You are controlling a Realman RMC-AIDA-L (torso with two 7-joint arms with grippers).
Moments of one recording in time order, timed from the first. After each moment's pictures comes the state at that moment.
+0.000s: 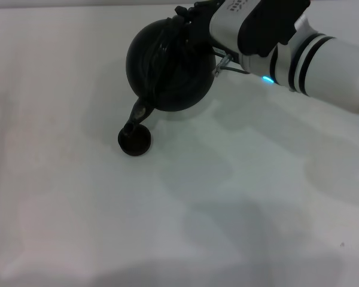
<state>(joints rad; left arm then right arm) -0.30 -2.08 -0.52 -0.07 -1.49 -1.21 2.78 0.38 2.02 -2.08 -1.33 -2.49 -0.21 2.65</state>
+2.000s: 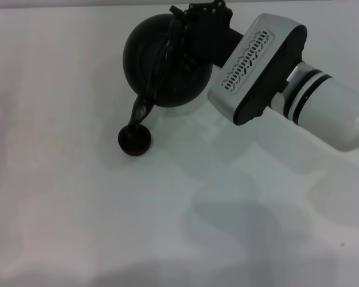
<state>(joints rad) -0.30 -2.08 -0.52 -0.07 -1.49 -1.21 2.78 0.38 2.02 -2.25 -1.10 -2.70 0.27 2.62</state>
